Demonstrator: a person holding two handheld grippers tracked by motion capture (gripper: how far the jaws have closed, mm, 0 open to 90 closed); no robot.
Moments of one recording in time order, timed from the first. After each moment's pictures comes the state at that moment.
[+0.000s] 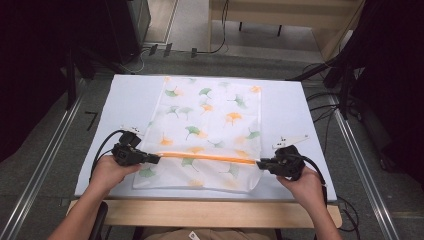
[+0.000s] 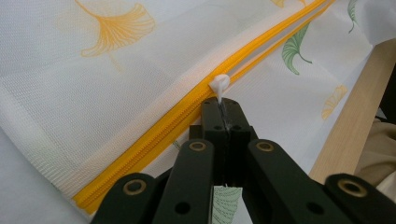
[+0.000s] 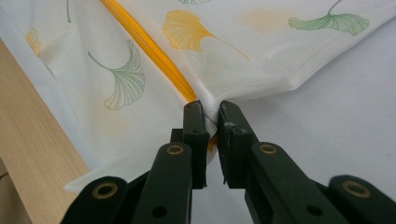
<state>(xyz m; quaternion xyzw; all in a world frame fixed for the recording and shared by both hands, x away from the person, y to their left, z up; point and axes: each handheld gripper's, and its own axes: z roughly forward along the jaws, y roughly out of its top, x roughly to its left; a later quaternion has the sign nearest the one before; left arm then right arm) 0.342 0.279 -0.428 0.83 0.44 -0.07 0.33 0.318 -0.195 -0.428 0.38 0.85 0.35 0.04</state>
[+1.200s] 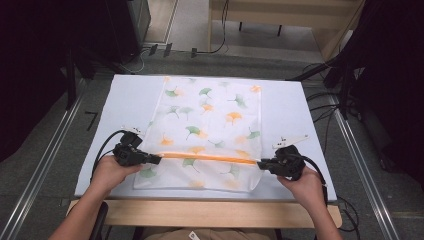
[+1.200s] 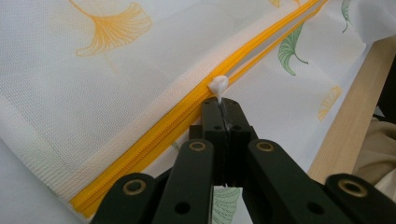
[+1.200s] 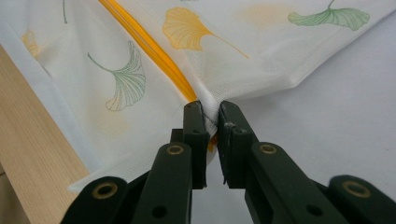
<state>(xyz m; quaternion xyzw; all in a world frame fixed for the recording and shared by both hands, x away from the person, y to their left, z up) 0.342 0.276 -0.429 0.84 0.43 -0.08 0.33 0.319 -0.197 -0.430 0.39 0.85 0.35 0.04</state>
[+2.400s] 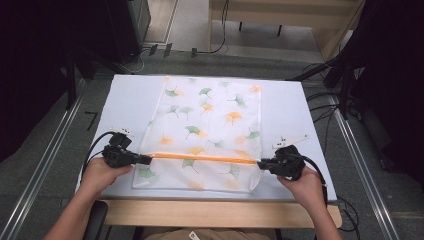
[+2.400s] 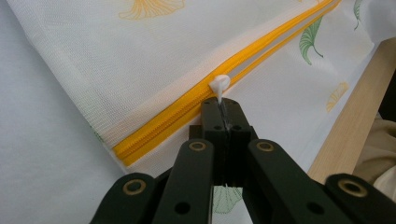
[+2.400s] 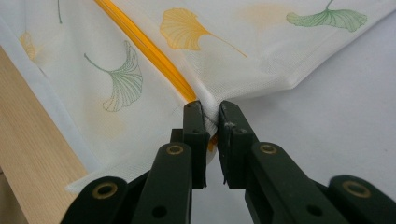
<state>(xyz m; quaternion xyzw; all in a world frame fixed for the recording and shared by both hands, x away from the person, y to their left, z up) 0.336 0.303 -0.429 0.82 0.45 -0.07 0.33 0.319 -0.197 -0.430 0.38 0.86 0.34 0.04</state>
